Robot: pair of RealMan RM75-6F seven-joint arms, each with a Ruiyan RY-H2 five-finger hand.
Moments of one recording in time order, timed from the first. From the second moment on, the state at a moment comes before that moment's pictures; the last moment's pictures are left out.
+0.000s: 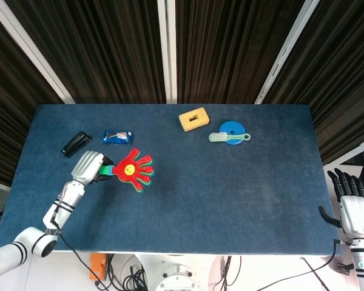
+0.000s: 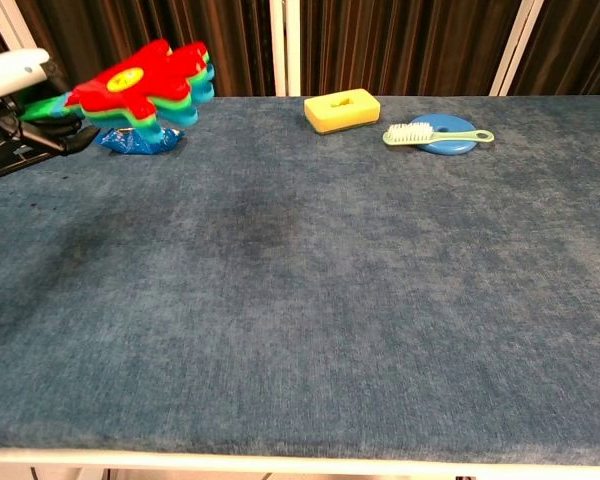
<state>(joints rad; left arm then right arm) -0.63 -1.53 -0.09 -1.12 1.50 1.12 -0.43 0.07 -1.12 0.08 -1.61 -1.42 1.43 -0.01</state>
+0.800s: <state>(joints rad) -0.60 -1.38 -0.15 -1.41 1.44 1.14 -0.71 0.07 -1.12 0.07 -1.59 -1.44 1.43 0.04</state>
